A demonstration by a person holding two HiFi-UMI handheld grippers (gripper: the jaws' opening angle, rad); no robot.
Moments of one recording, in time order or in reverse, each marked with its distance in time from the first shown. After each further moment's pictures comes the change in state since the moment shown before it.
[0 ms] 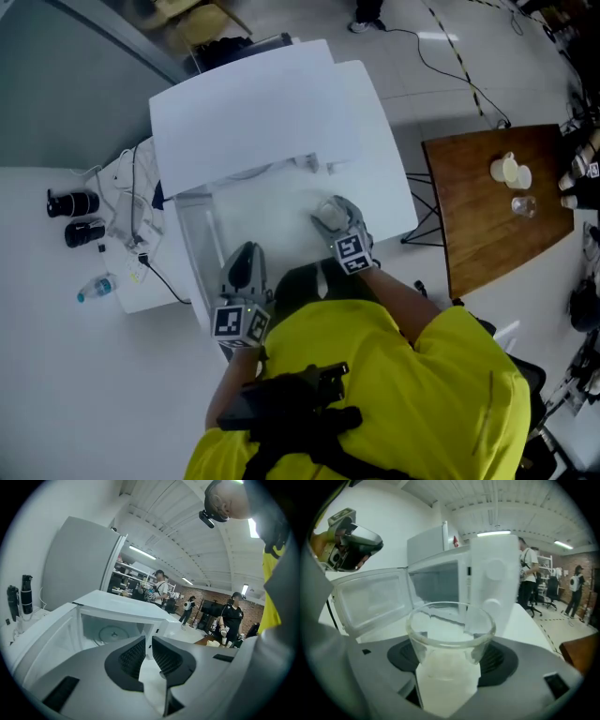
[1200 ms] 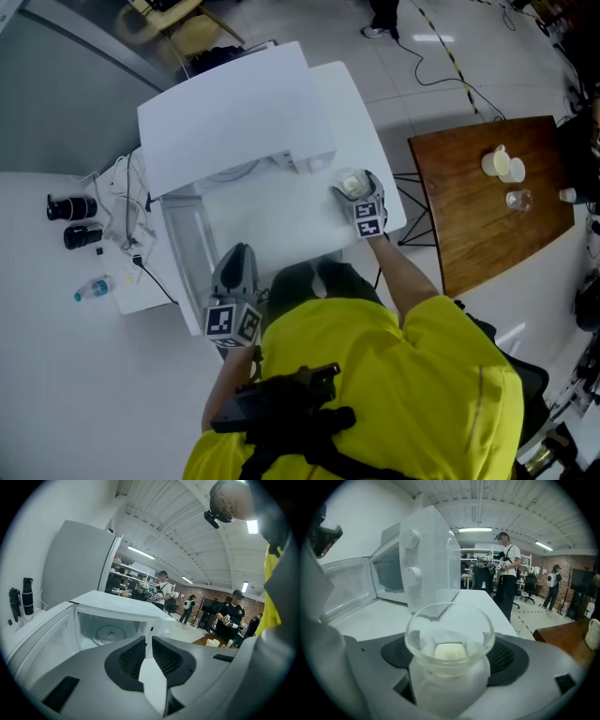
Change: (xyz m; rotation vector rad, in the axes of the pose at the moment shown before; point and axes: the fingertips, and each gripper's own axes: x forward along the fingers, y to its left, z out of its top) left arm 0.001 -0.031 -0.008 0.014 -0.005 0.015; right arm 0.010 -0.160 -0.067 0.080 0.058 -0.227
